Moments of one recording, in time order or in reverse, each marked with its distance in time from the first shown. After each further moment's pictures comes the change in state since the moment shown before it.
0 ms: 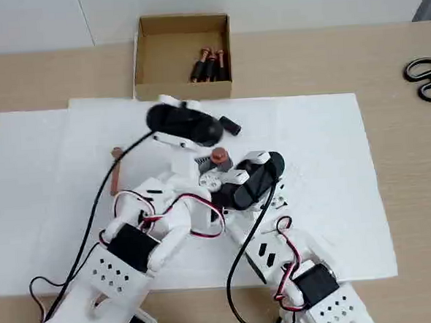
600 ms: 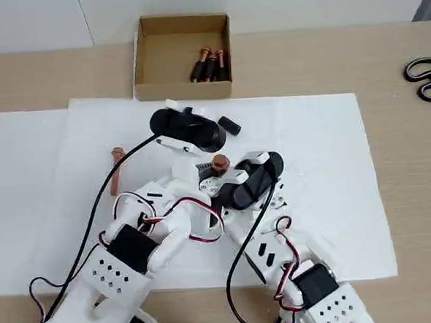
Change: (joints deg) left arm 0.3 -0.1 0.4 4.0 -0.7; right arm -0.1 0.1 0.2 0.0 0.0
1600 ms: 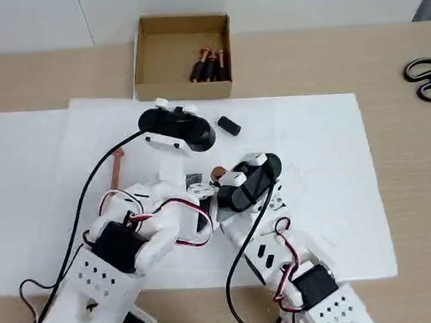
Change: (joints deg) left arm -0.4 -0.2 -8.8 18.6 0.3; right arm -0.2 -0.1 0.3 0.1 0.1
